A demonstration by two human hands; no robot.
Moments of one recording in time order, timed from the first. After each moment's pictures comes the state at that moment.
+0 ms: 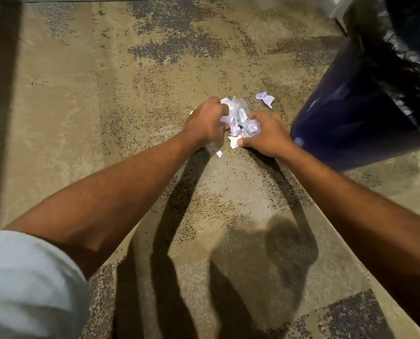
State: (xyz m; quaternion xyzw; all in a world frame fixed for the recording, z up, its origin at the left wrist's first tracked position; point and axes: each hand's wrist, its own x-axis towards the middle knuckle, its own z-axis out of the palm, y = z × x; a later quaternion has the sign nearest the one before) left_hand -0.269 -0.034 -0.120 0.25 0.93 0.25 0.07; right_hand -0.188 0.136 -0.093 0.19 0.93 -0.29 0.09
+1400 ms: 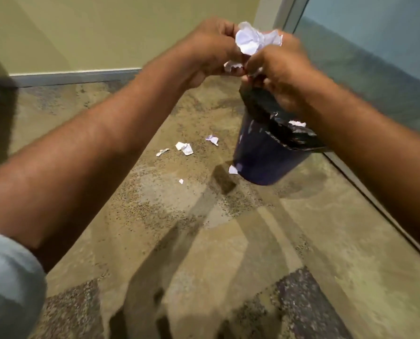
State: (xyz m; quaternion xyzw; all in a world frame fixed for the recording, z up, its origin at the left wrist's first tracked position) left_hand -0.214 0.018 0.190 0.28 0.69 0.65 0.16; right_hand -0.122 0.137 0.204 0.16 0.77 -0.59 -0.19
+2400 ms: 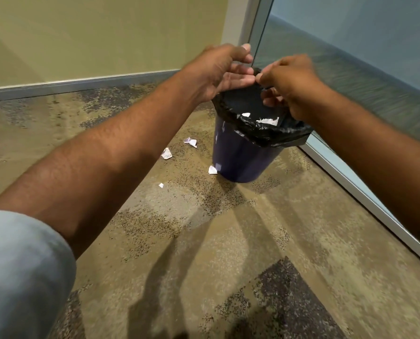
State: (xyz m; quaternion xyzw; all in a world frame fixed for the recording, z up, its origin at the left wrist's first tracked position) left_hand -0.189 0.096 0.185 0.19 0.57 0.74 0.30; right_hand -0.080 0.229 0.199 0.28 0.80 -0.49 -0.20
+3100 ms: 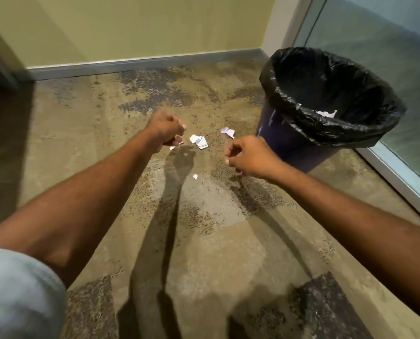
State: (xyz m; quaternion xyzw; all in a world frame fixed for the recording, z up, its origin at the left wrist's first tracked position) left_hand -0.274 -0.074 -0.020 0.01 0.80 0.56 0.20; right_hand -0.101 0.128 0.024 0.12 0.94 -0.32 0.05
